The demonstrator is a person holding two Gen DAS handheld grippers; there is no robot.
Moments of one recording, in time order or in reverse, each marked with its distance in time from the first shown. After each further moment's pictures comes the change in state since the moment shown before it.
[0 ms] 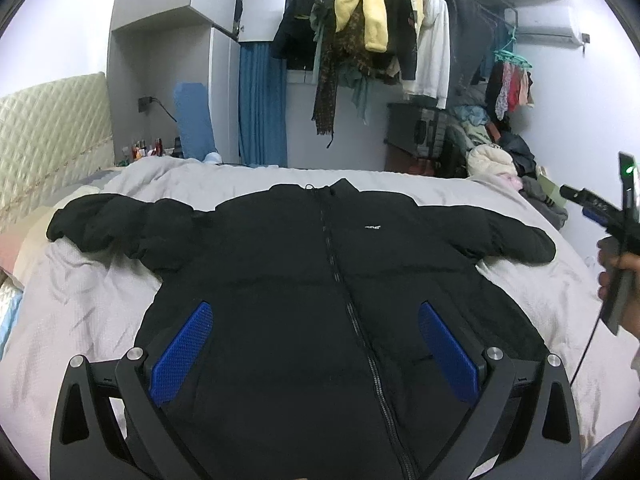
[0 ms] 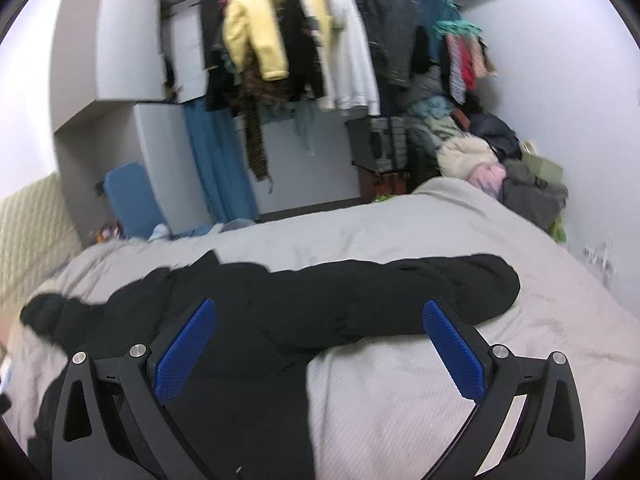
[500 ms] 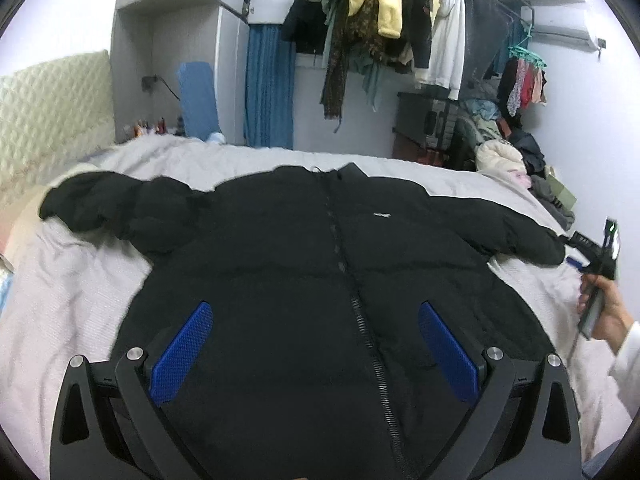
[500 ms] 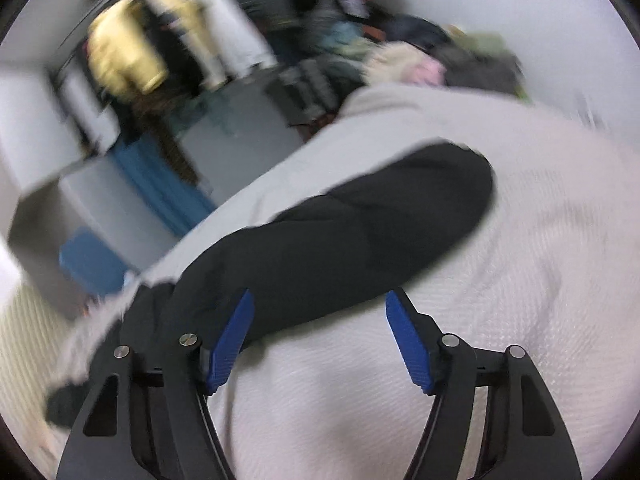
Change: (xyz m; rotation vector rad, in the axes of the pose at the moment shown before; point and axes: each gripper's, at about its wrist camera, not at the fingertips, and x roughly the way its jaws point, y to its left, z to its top) left arm 0.042 0.001 -0.008 -0.054 0.068 -0.003; right arm 0.107 -0.181 -0.063 0.503 0.111 -0.033
